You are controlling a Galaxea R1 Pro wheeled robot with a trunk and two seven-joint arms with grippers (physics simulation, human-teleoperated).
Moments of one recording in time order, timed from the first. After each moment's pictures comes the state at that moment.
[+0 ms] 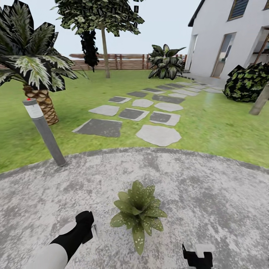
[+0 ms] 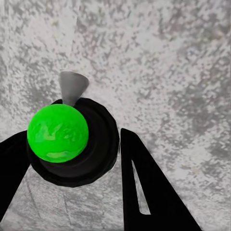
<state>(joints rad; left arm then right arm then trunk) -0.58 0.01 -0.25 -0.66 -1.10 0.70 -0.67 -0.41 -0.07 0.09 -0.11 -0.06 -0.54 -0.09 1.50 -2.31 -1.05</state>
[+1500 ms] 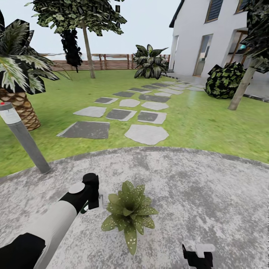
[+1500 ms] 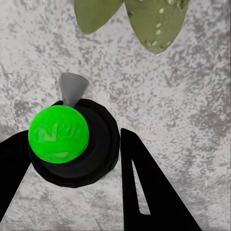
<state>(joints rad) -0.88 0.00 -0.31 -0.65 -1.30 0.52 -1.19 -0.41 -0.08 0.09 -0.11 -0.06 -0.54 -0.10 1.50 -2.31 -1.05</state>
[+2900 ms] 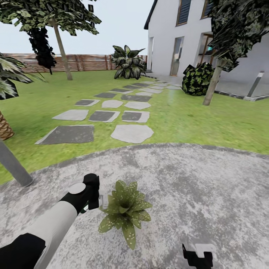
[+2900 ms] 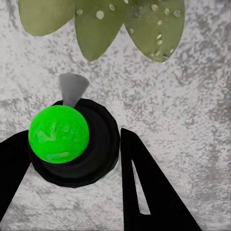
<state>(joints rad) -0.88 0.00 -0.33 -0.65 -1.30 0.52 -1.18 -0.41 -0.07 0.09 -0.11 -0.06 -0.54 -0.10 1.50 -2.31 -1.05</state>
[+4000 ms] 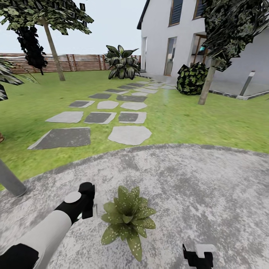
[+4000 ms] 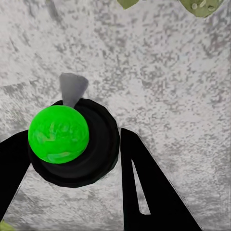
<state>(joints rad) -0.81 0.04 -0.34 -0.65 -1.30 0.52 -1.13 -0.41 -0.08 0.09 -0.11 -0.06 -0.54 -0.10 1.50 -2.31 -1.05</state>
